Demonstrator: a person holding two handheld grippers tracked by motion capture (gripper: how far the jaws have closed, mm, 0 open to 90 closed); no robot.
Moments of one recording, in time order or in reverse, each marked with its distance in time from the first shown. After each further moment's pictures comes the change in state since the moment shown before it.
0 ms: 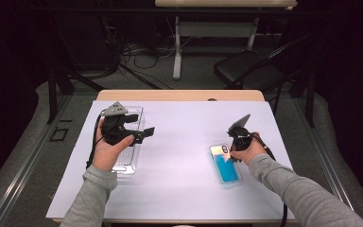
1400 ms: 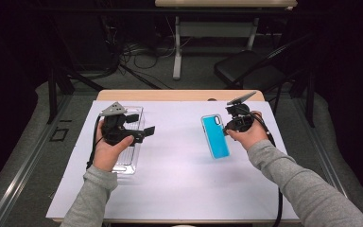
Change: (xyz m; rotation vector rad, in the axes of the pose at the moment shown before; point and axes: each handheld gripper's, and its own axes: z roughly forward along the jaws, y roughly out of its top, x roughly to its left) left arm 0.001 -0.002 0.001 -0.030 -0.018 -0.028; right arm 0.026 0.018 -0.084 -0.356 0.093 -0.080
